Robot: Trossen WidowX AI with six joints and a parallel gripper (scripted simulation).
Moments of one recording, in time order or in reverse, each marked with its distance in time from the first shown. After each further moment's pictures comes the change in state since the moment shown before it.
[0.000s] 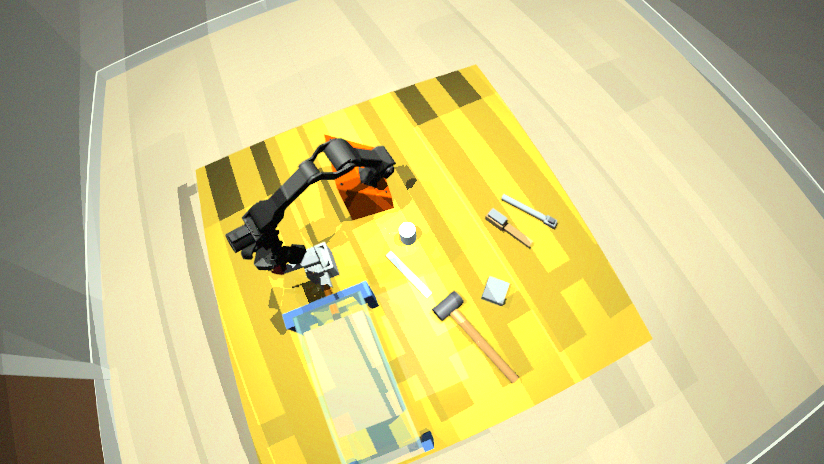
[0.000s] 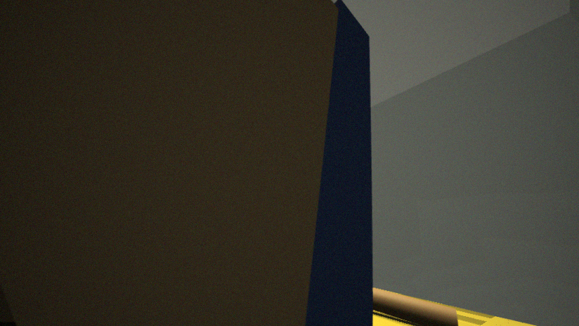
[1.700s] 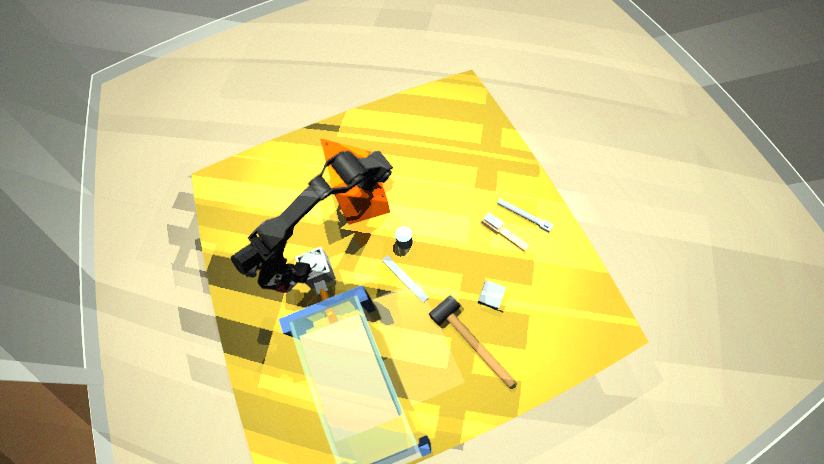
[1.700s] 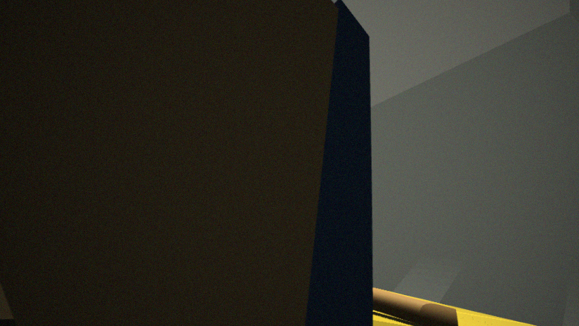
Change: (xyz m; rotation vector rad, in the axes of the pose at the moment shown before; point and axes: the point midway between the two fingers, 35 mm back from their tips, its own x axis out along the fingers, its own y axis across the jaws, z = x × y) arm 0.016 0.033 0.035 0.008 -0.008 -0.010
